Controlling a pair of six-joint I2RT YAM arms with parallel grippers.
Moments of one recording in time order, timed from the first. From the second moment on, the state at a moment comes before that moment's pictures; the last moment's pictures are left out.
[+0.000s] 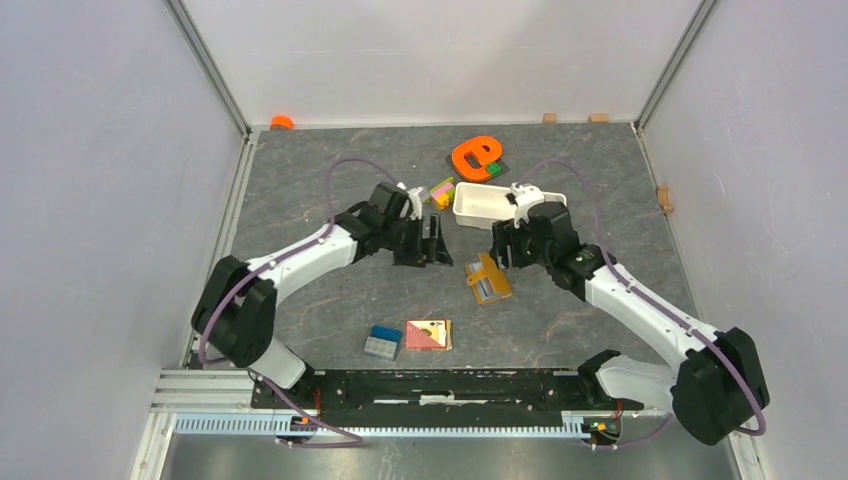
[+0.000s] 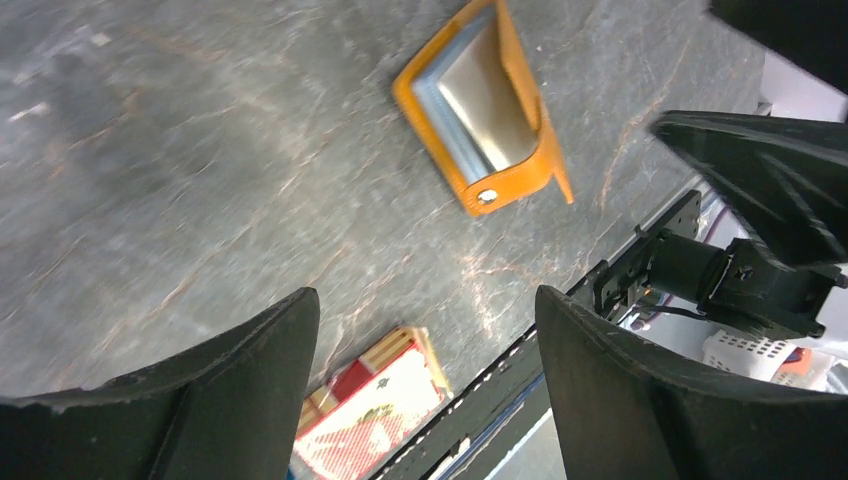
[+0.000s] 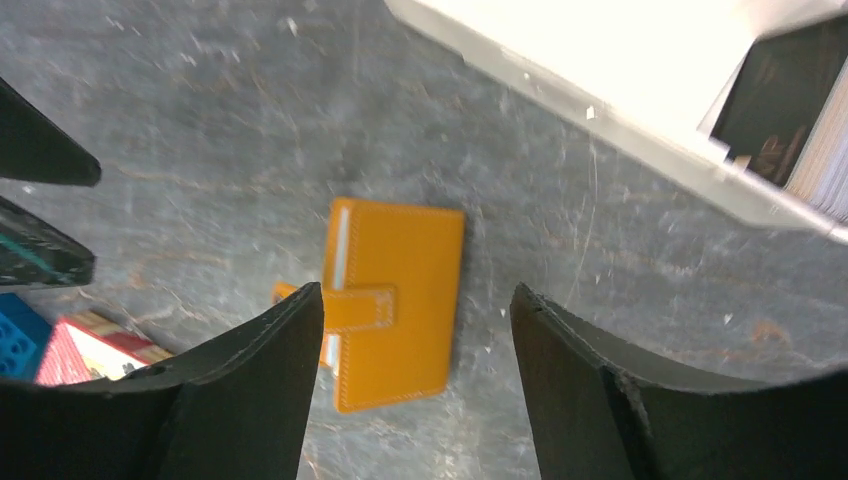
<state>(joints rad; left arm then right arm) -0.60 1.52 1.00 -0.34 0.41 -0.56 0.57 1.15 0.76 -0.26 0.05 0.18</state>
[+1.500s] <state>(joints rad) -0.74 1.94 1.19 -0.27 0.44 -0.56 0.34 1.35 0.41 0.16 -0.49 0.31</state>
